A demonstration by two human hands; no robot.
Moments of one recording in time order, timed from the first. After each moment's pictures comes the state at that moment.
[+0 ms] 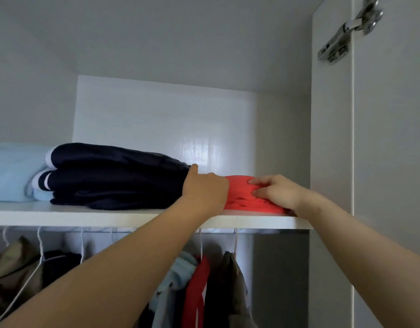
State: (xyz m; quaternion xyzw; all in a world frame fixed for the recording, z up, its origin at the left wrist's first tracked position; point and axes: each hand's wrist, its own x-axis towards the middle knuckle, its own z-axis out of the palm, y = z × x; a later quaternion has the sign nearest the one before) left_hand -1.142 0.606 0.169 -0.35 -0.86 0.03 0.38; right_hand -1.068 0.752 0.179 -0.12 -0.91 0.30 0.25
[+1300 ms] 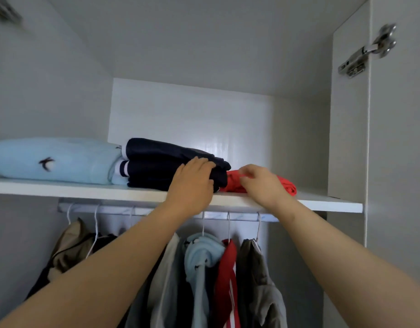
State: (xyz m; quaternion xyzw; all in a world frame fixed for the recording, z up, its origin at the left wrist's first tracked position) left_hand -1.167 0.478 0.136 -0.41 -0.79 -0.24 0.39; right_hand -1.078 0.615 0.156 -0.11 -0.89 0.21 0.38
